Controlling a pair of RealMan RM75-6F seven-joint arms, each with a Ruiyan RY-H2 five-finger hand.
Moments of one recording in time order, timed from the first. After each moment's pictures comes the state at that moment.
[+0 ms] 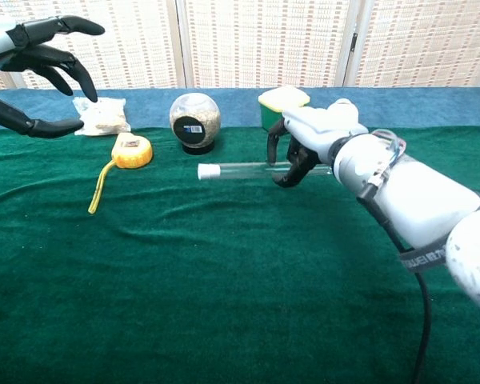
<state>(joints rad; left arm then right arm) -0.52 -1.30 -0.13 -1.72 1.49 1.28 -0.06 0.86 -1.86 0.28 -1.37 -0.83 1.14 -0.61</state>
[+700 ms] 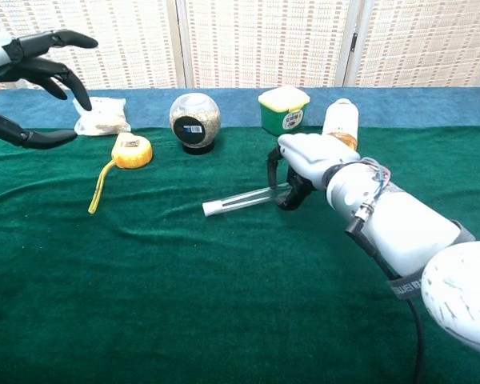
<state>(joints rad) -0.50 -1.31 -0.12 -1.70 1.49 1.27 -0.06 0.84 -1.93 0.27 -1.27 -0.83 1.11 -0.65</state>
